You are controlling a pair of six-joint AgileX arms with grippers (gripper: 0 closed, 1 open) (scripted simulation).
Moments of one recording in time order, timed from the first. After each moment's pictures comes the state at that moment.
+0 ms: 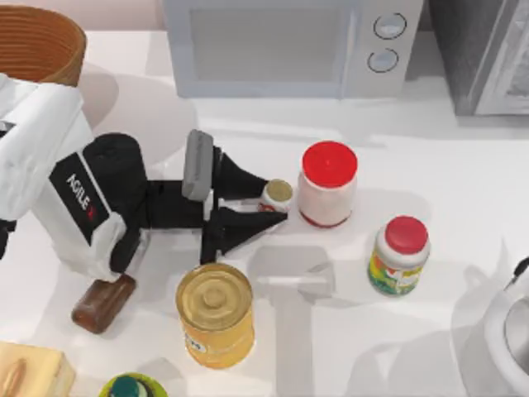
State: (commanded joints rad) left arm -0.31 2.50 1.03 1.43 1.31 0.04; right arm 0.00 0.00 0.00 0.00 0.00 0.00
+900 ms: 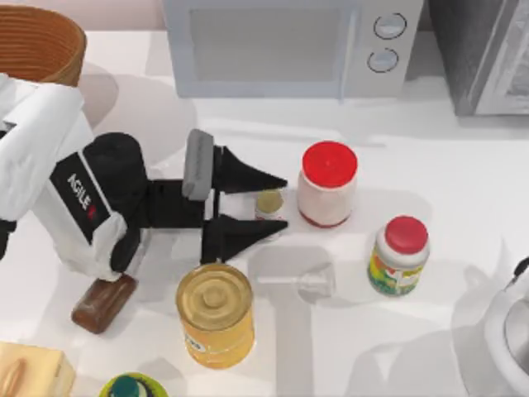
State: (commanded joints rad) left arm -0.31 2.50 1.03 1.43 1.31 0.04; right arm 0.00 0.00 0.00 0.00 0.00 0.00
